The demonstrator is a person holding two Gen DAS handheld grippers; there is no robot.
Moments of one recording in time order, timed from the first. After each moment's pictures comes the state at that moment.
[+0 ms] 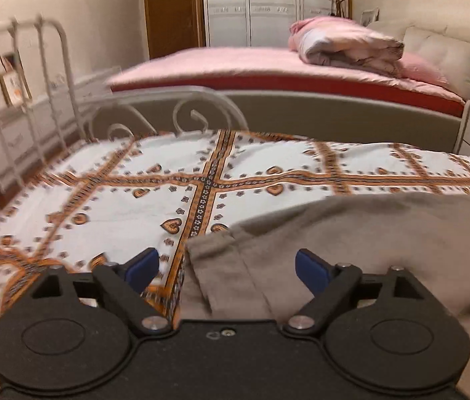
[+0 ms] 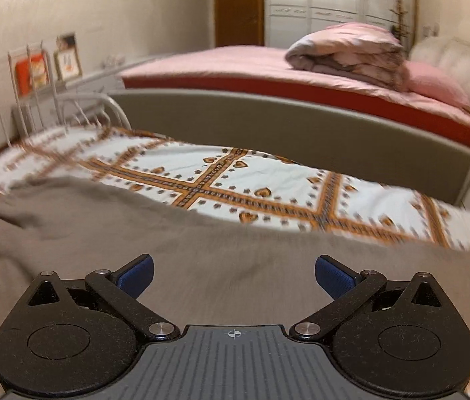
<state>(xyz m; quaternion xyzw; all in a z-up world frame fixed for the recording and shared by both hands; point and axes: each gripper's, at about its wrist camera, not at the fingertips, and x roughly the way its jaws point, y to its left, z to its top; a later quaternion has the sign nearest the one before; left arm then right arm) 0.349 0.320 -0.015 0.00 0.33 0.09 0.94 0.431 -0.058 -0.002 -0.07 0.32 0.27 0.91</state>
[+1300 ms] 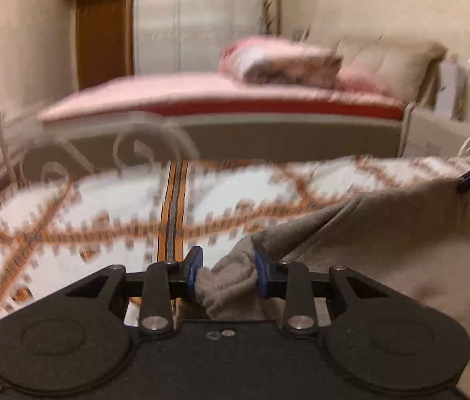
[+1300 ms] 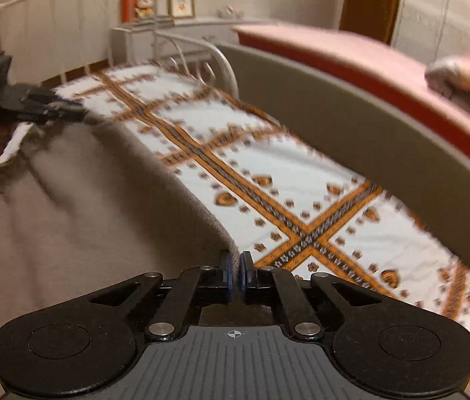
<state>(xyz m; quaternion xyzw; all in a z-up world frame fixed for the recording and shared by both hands) 0.378 0.365 -0.012 0.02 0.25 -0.07 0.96 0.480 0.078 -0.010 -0.19 0.31 0.44 0.82</state>
